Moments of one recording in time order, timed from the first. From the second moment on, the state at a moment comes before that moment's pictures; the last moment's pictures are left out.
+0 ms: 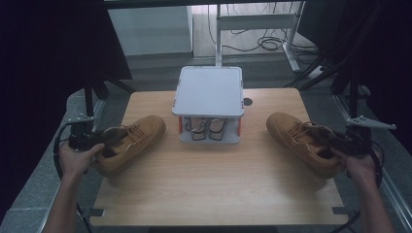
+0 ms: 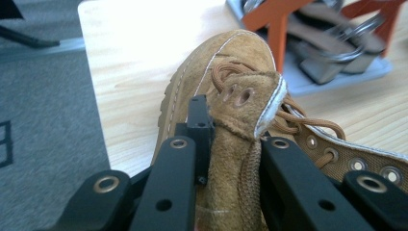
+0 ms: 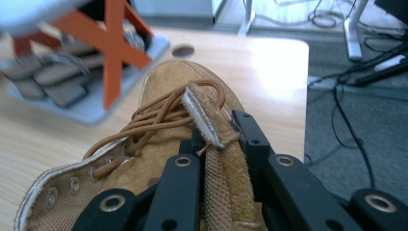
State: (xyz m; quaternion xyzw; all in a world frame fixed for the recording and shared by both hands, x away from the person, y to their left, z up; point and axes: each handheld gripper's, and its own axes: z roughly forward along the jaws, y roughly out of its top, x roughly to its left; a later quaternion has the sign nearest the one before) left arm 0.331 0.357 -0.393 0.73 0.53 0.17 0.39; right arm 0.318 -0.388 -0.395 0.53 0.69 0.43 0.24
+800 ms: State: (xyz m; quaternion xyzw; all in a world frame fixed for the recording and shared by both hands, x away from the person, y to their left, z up) left arm 0.307 0.355 -0.330 0.62 0.53 0.19 0.55; right arm 0.301 -0.369 -0.340 0.52 0.58 0.59 0.22
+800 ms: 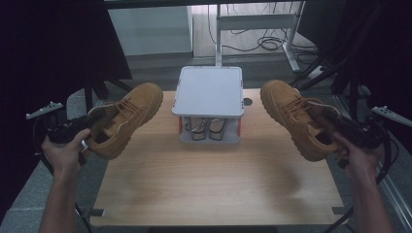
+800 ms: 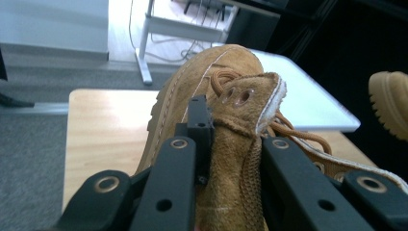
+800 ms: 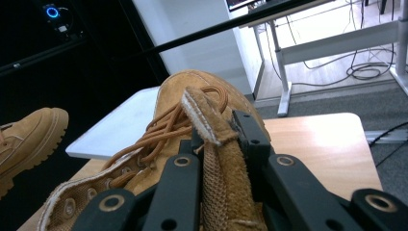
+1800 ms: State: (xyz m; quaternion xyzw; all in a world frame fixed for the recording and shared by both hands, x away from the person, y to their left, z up) left arm 0.362 0.267 -0.290 0.60 0.52 0.16 0.58; right arm 0.353 -0.275 -0.292 0.52 0.55 0.62 0.21
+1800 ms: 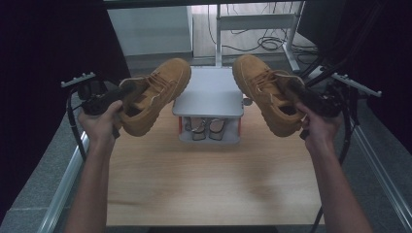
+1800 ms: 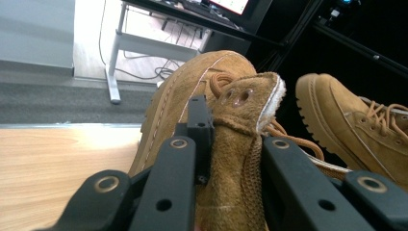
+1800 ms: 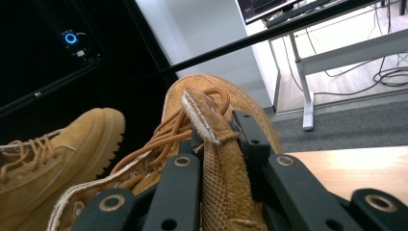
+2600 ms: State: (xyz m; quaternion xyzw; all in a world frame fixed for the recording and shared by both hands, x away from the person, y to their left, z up) left arm 0.424 0.223 -0.287 0.60 0.54 0.12 0.58; right arm 0.415 -0.205 -0.285 0.57 0.53 0.61 0.16
